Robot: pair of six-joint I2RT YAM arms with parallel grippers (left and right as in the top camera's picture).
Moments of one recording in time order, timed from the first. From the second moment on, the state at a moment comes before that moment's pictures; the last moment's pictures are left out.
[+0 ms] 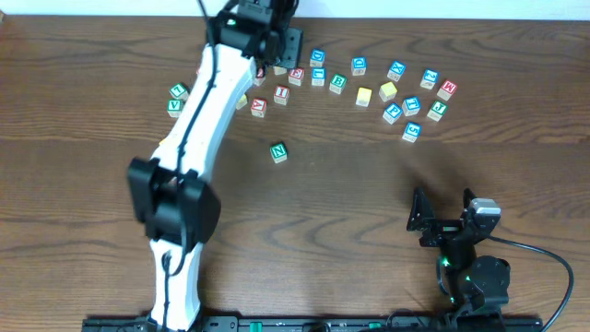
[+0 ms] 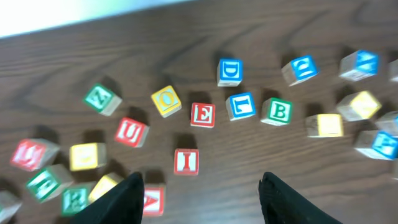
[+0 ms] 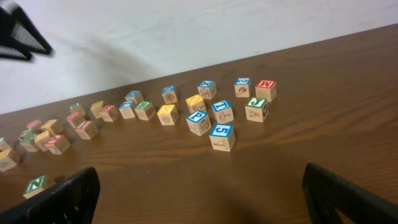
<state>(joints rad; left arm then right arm) -0.35 2.20 2.20 -0.95 0.02 -0.11 0.10 0.06 0.01 -0.07 0.02 0.28</state>
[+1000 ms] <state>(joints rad) -0.36 2.47 2.20 -0.78 0.02 -0.09 0.10 0.06 0.01 -0.07 0.02 0.28</state>
